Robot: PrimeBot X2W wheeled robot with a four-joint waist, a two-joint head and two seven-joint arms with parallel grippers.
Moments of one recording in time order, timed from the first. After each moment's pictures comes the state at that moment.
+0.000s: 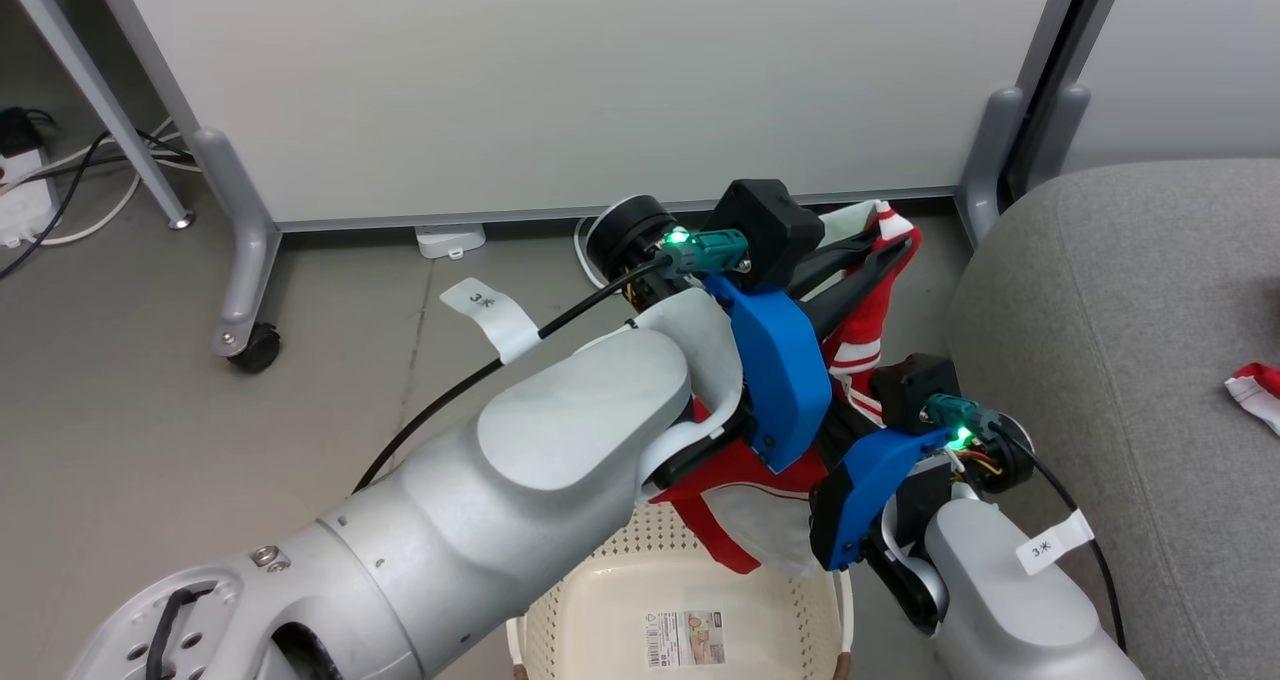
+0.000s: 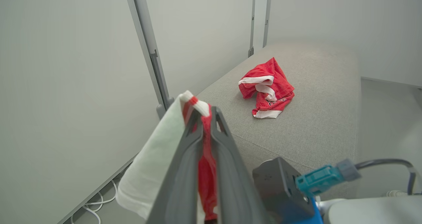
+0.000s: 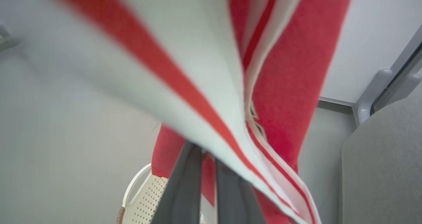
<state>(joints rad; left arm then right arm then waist) -1.06 0.05 -1.28 0.62 -0.97 -0.13 -0.11 -0.55 -0.05 0.37 0.80 0.27 0.13 -0.11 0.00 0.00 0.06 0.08</state>
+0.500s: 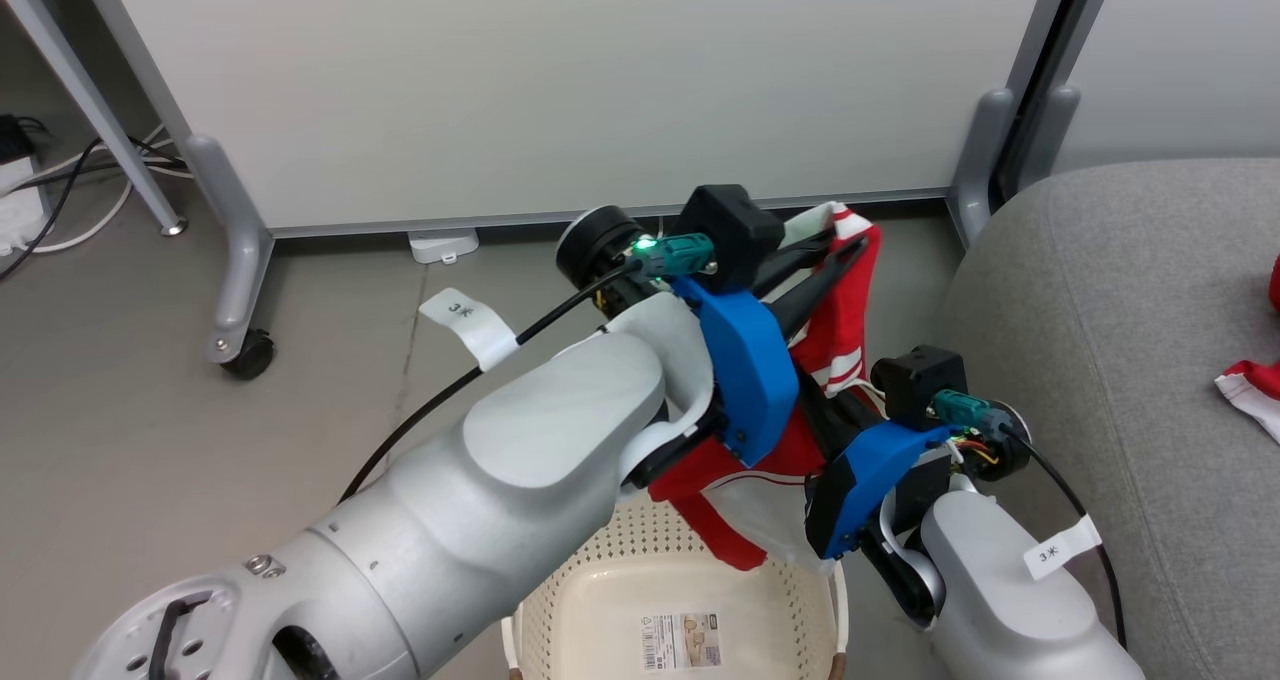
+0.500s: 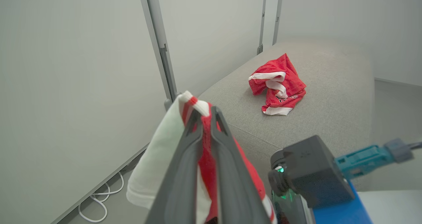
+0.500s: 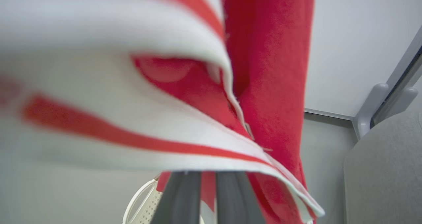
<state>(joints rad) -1.04 0.05 -1.28 0.68 -0.98 -0.13 -0.13 -0.56 -0.05 0.39 0.80 0.29 0.13 -0.18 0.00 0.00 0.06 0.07</state>
